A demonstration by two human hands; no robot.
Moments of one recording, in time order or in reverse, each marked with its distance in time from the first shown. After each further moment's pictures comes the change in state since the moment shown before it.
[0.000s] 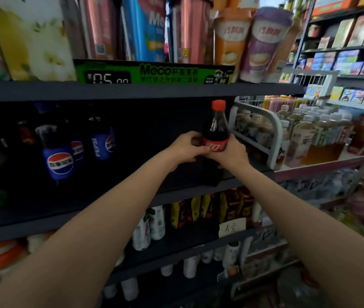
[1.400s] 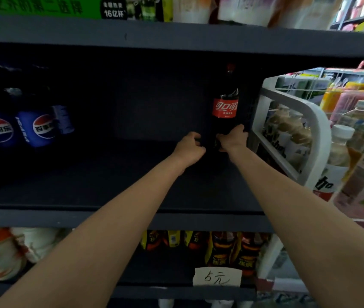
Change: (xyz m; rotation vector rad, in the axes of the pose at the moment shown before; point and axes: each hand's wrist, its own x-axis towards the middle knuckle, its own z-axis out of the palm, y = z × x) left_hand 0.209 -0.059 0.097 0.092 0.400 -0.225; right_hand 0.242 0.111 0.053 0.242 -0.163 0.135
